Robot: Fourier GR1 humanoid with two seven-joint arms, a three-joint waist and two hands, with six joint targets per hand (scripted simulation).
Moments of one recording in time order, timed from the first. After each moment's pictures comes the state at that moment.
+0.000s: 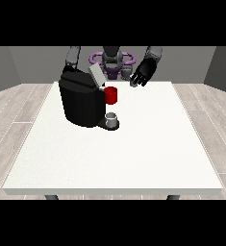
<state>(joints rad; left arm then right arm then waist) -0.84 0.34 -0.02 -0.77 -0.77 -0.34 -0.17 -0.25 -0.04 0.01 -1.17 0.18 -0.17 -0.03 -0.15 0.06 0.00</state>
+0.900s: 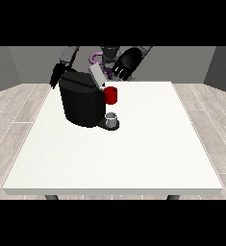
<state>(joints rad) -1.15 0.42 0.12 -0.72 -0.72 -0.43 -0.06 -0.38 -0.05 -0.01 -1.27 0.17 -0.16 -0.01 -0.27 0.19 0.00</state>
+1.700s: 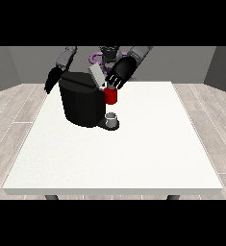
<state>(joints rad) -1.24 0.43 0.12 -0.68 -0.73 -0.44 -0.06 -0.46 -0.08 -0.06 -1.26 0.16 -0.17 0.01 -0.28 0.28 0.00</state>
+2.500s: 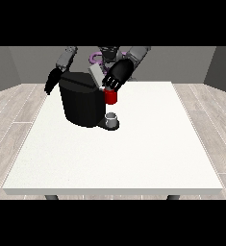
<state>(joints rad) -1.27 0.44 0.13 -0.64 -0.75 -0.42 -0.09 -0.47 -0.07 -0.05 -1.27 0.17 -0.19 0.01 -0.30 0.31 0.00</state>
